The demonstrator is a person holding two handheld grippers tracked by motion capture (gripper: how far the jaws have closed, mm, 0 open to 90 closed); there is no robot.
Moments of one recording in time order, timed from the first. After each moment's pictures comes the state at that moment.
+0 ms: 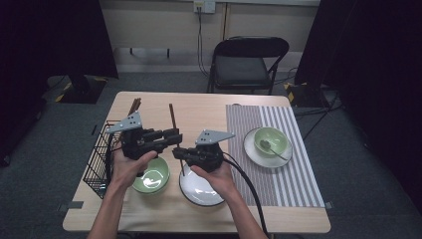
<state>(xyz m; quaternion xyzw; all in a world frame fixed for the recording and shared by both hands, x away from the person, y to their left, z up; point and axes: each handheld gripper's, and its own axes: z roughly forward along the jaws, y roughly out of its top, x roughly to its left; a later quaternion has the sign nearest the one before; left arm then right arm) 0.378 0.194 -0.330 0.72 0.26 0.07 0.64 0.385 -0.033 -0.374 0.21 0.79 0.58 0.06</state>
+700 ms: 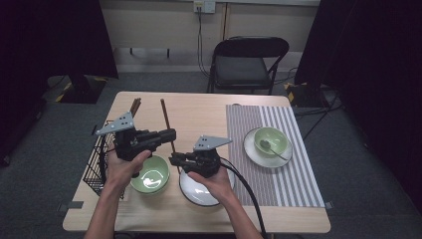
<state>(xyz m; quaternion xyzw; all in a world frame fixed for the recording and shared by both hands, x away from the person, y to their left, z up) 0.371 0.205 -0.318 0.71 0.26 0.09 0.65 0.377 -0.028 -0.389 0.21 0.78 0.58 0.04</state>
